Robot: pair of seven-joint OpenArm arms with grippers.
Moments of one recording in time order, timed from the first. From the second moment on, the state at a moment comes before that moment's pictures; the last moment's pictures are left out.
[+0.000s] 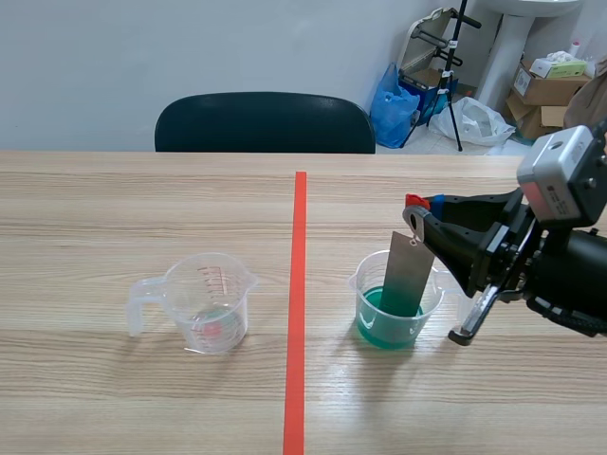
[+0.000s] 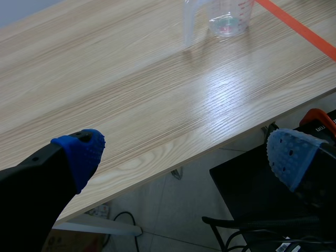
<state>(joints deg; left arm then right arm) 80.4 -15.4 -38.2 90.9 10.0 -29.1 -63.7 -8.9 44.0 -23.3 88.4 12.5 22.3 34.6</state>
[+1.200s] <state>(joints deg) 80.4 -15.4 -38.2 90.9 10.0 -29.1 -63.7 -8.9 47.6 -23.3 89.5 12.8 23.9 39.3</state>
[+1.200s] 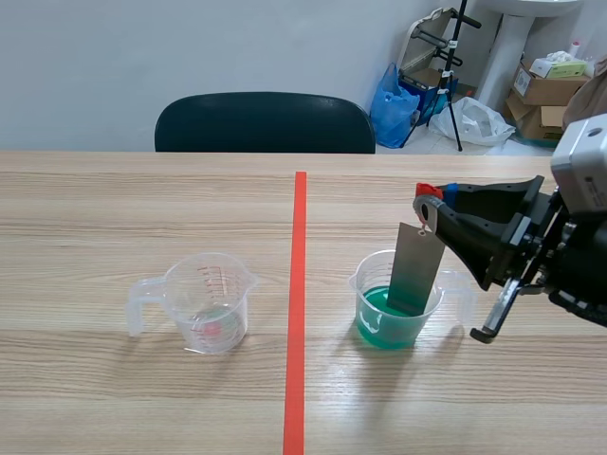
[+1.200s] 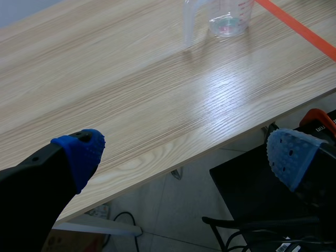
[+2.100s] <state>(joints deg) 80.4 -15.4 -38.2 90.9 10.0 -29.1 -63.7 -20.2 51.9 -6.3 108.9 22.9 26.5 25.0</state>
